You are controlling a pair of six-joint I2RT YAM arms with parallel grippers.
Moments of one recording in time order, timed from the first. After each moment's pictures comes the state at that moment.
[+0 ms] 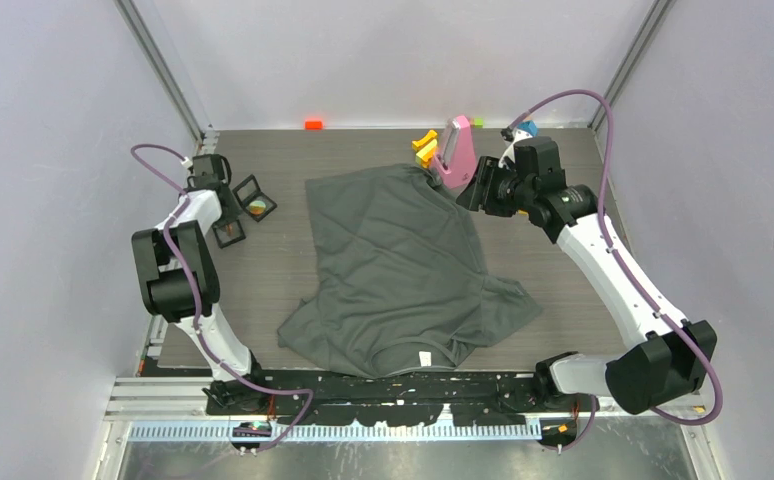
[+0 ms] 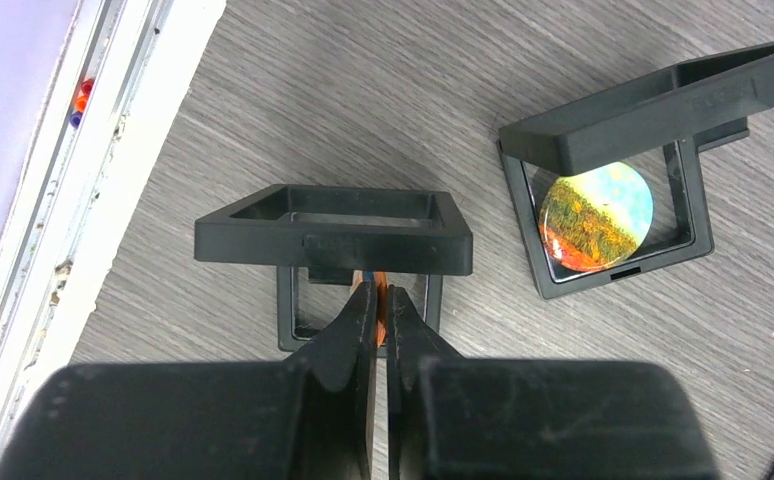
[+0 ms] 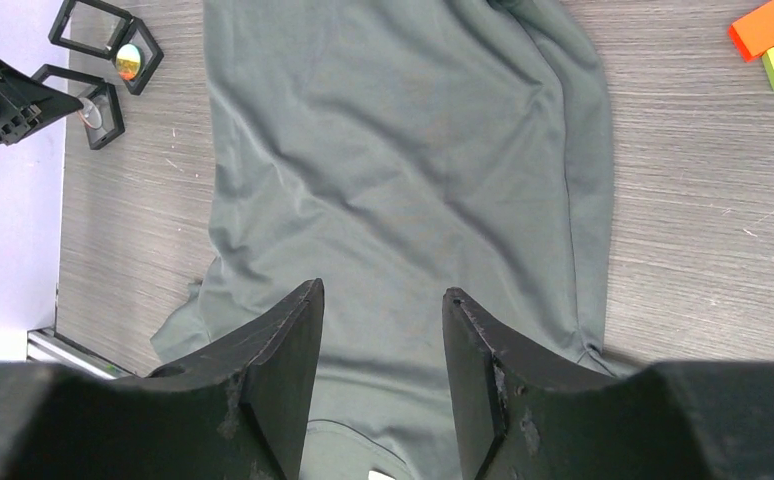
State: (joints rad) left arm 0.21 1.82 1.24 -0.34 -0.22 -0.23; right arm 0.31 1.29 1.26 -0.61 -0.18 0.46
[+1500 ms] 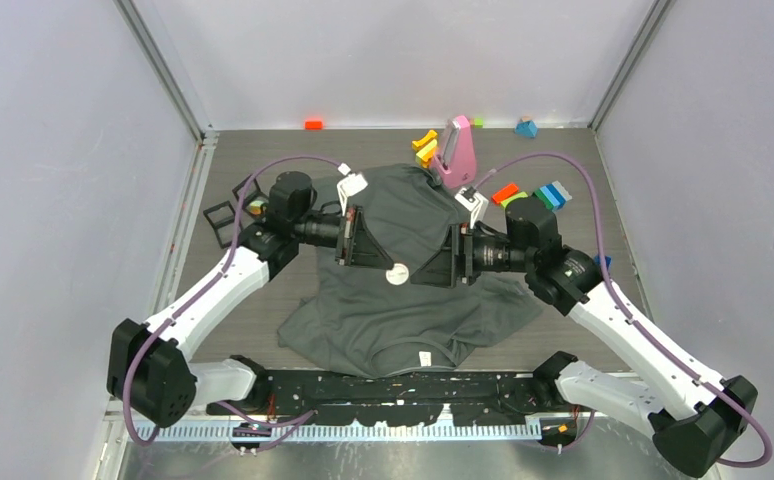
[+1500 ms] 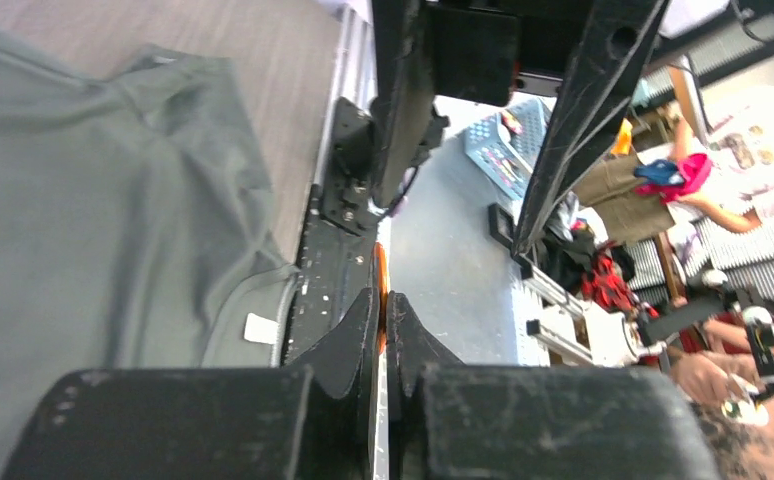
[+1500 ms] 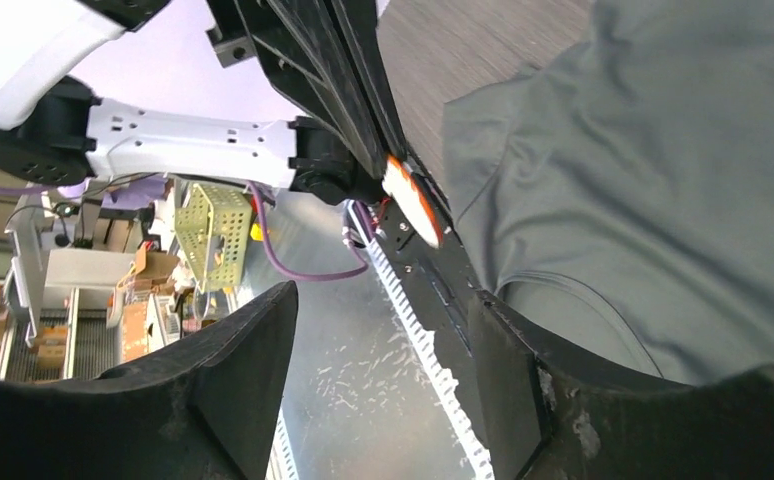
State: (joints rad) left arm -0.47 1.24 0.96 -0.10 1.13 -0.46; right arm 0.59 0.94 0.91 -0.37 -0.68 0.66
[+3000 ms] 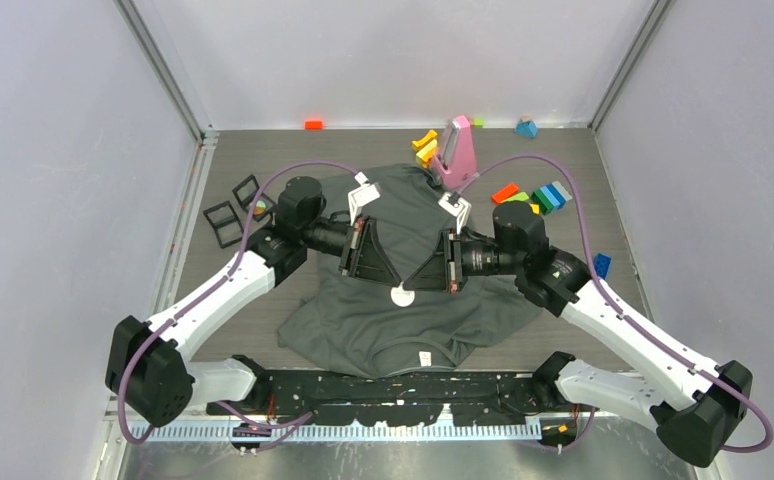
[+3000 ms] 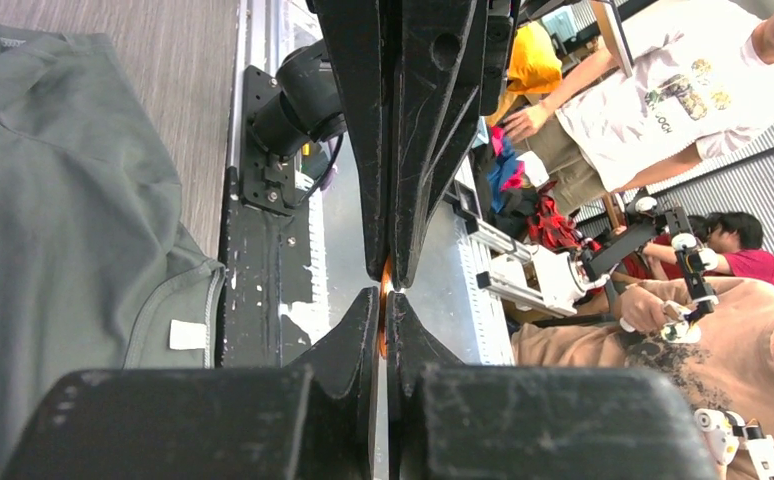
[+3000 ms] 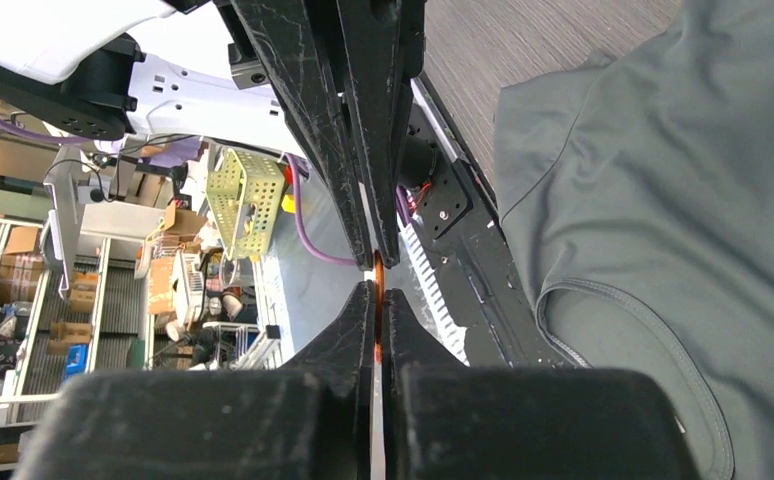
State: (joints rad) left arm -0.58 1.24 0.94 0.02 1.26 -0.56; right arm 0.70 0.98 0.90 -0.24 -0.72 0.71
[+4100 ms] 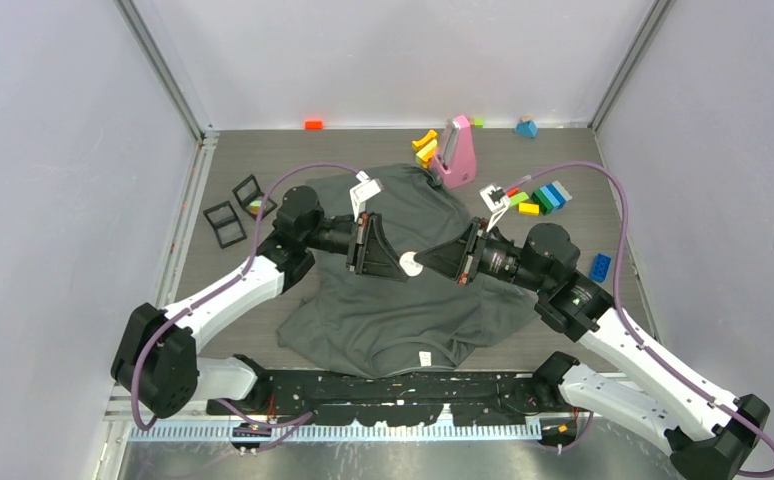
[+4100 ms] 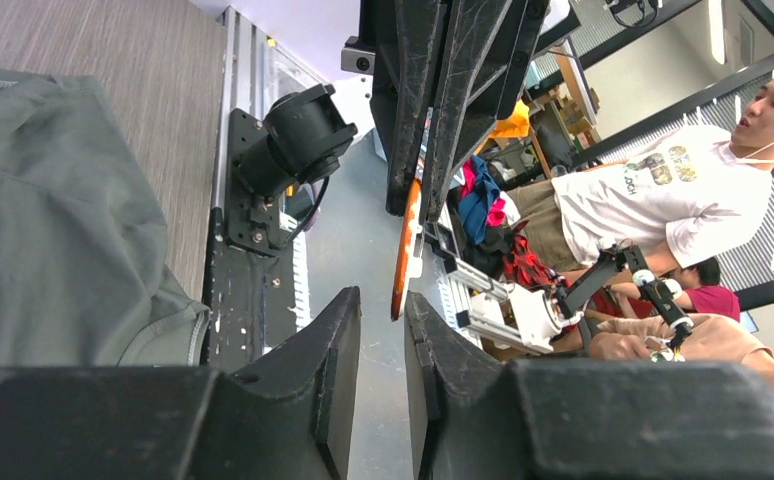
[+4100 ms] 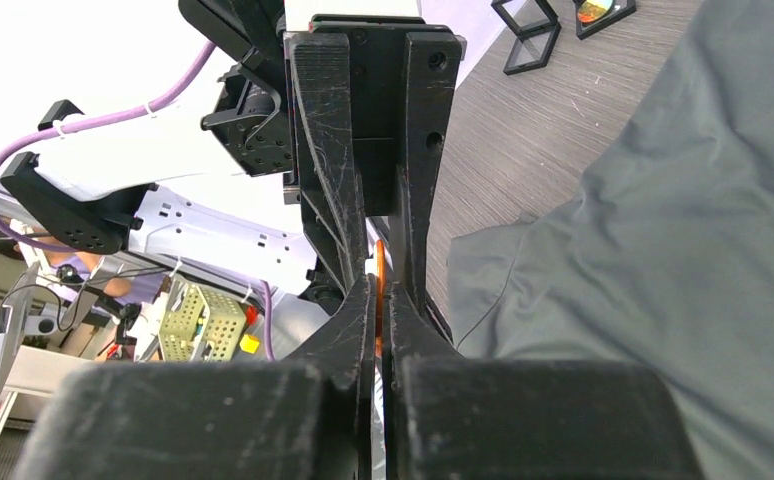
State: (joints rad) left arm -0.59 1.28 0.83 0.47 1.22 -0.87; right arm 0.70 0.79 0.76 0.00 -0.41 0.76
